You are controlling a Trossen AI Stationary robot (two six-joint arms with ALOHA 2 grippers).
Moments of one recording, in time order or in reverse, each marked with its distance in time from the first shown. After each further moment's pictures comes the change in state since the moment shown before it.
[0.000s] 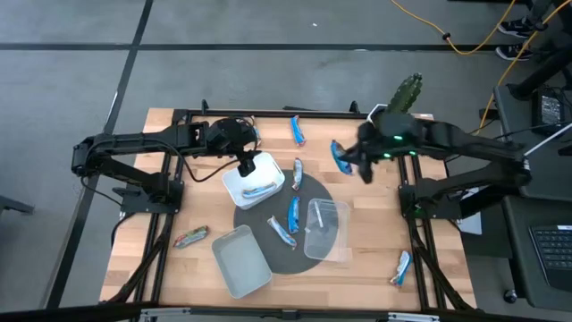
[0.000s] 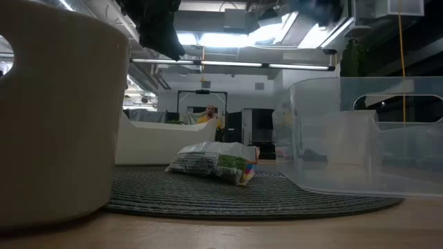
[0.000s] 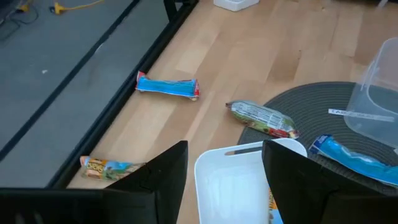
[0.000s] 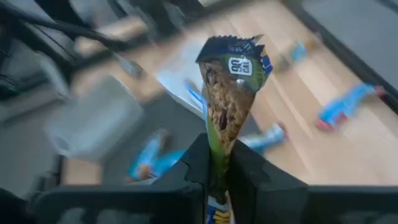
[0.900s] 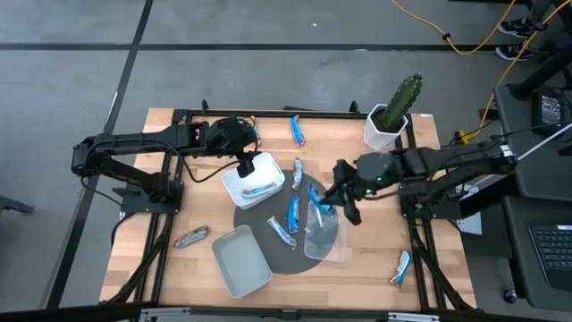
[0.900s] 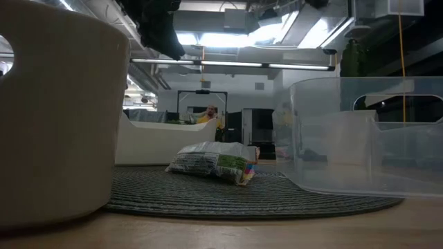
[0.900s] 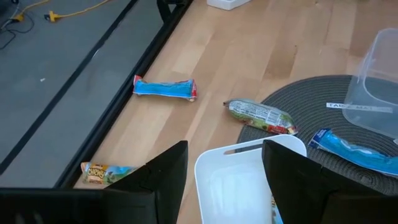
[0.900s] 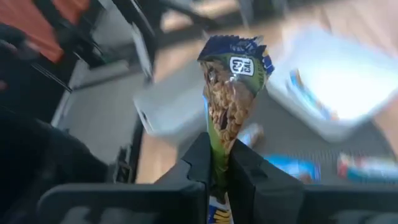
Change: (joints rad) left arm 0.000 0.000 0.000 0.000 0.020 0.042; right arm 0.309 0.211 0.000 0.180 -0.005 0.105
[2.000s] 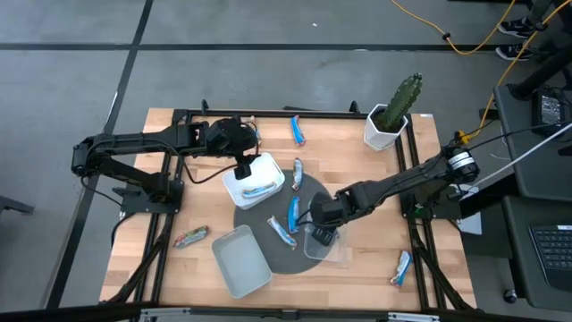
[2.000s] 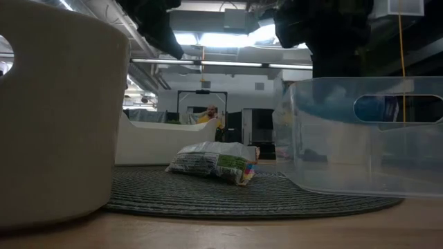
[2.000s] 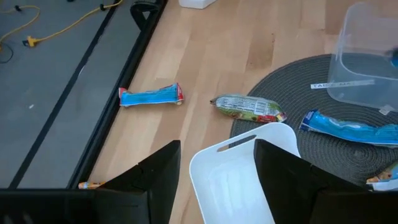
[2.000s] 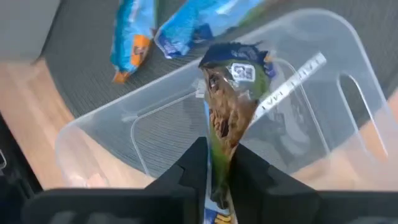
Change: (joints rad) left arm 0.000 0.000 0.000 -0.003 0.038 0.158; right arm 0.094 0.415 0.000 -0.226 0.085 0.472
